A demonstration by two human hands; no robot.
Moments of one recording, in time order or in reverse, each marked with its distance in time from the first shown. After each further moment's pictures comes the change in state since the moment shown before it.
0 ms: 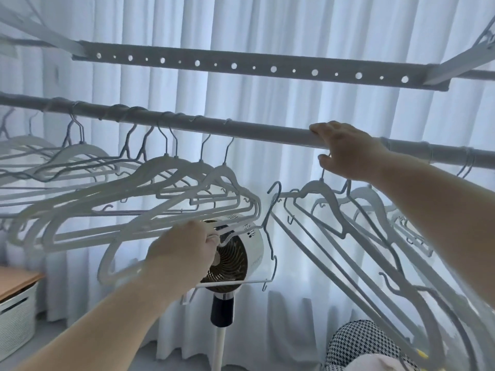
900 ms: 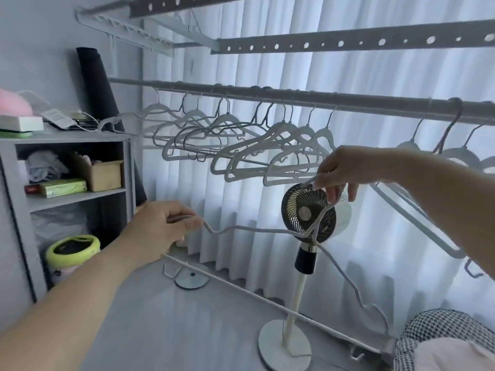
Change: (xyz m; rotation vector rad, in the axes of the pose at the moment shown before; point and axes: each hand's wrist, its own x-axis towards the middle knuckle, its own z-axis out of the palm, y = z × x) left_hand -0.212 -0.092 -0.110 -0.275 0.213 -0.203; right_hand -0.117 -0.128 -0.028 0.505 -0.627 -0.326
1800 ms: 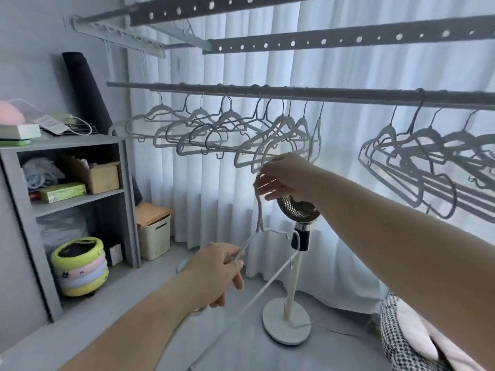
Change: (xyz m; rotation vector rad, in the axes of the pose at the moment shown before) left_hand -0.095 -0.002 -0.011 -0.019 -0.431 -0.202; right_hand -0.025 -0.131 0.080 0.967 0.162 0.108
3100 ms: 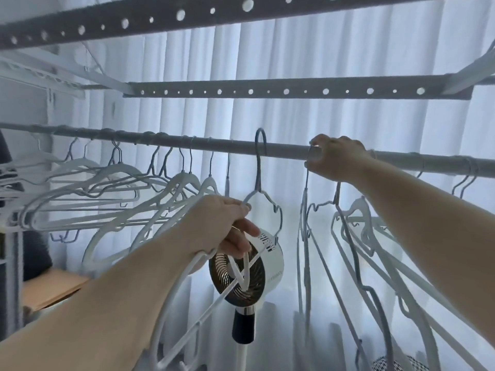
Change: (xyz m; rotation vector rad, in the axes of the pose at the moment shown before) left_hand 0.237 0.216 0.087 -0.539 -0.044 0.261; right_hand 0.114 -0.001 -0.318 -1.249 0.649 -0.121
